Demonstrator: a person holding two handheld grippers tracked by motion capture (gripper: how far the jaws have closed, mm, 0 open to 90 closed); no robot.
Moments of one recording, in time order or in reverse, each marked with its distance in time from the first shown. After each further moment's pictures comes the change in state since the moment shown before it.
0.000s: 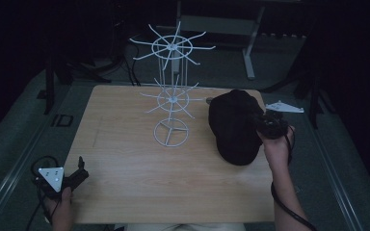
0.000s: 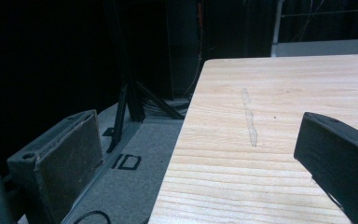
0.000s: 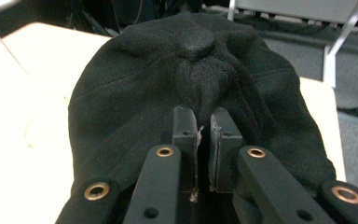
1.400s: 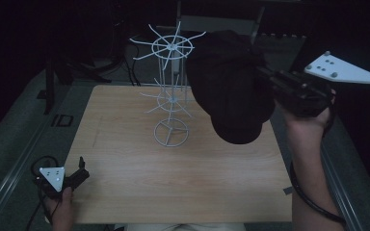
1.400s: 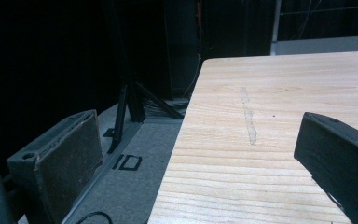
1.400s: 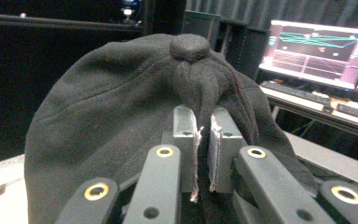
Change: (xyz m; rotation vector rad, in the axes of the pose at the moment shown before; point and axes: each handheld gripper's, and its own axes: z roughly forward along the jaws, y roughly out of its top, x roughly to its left) left arm -0.001 0.000 0.000 0.002 -0.003 0.014; right arm 0.090 0.137 -0.161 -0.429 0.194 -0.240
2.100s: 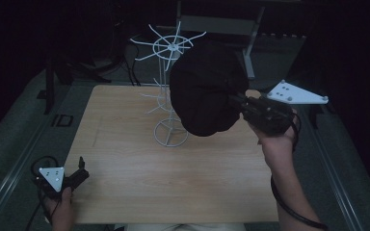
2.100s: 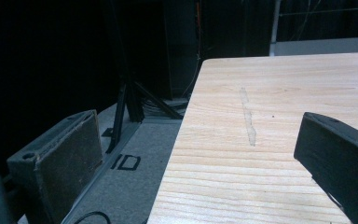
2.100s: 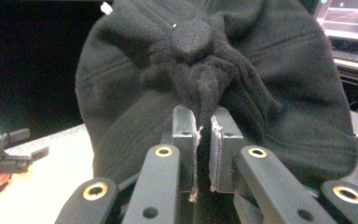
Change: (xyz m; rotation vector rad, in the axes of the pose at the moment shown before) left arm 0.000 0.000 0.000 -0.001 -0.003 -0.008; right arm 0.017 -0.063 0.032 0.088 0.136 0.069
